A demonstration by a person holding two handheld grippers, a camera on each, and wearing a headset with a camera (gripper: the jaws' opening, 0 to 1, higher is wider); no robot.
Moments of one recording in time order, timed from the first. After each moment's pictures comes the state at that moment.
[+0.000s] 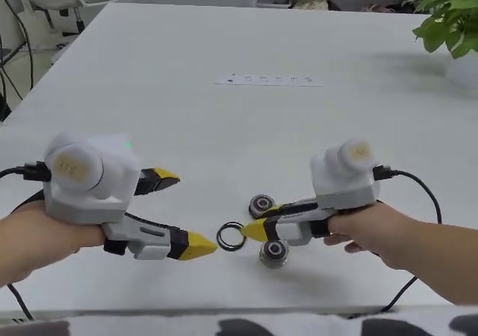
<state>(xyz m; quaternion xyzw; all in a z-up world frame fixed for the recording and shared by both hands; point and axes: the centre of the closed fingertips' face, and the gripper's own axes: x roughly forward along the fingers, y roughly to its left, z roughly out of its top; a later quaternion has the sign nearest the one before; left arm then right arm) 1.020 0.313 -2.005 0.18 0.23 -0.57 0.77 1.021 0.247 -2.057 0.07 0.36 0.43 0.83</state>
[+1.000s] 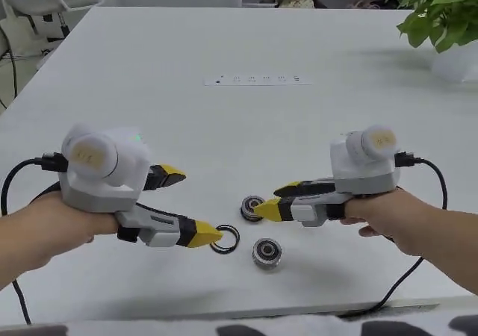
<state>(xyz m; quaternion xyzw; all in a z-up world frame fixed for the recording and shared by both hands) 1.038 0.290 -2.009 0.17 0.24 -0.57 0.77 1.045 0.203 -2.041 0.04 0.31 0.38 0.87</state>
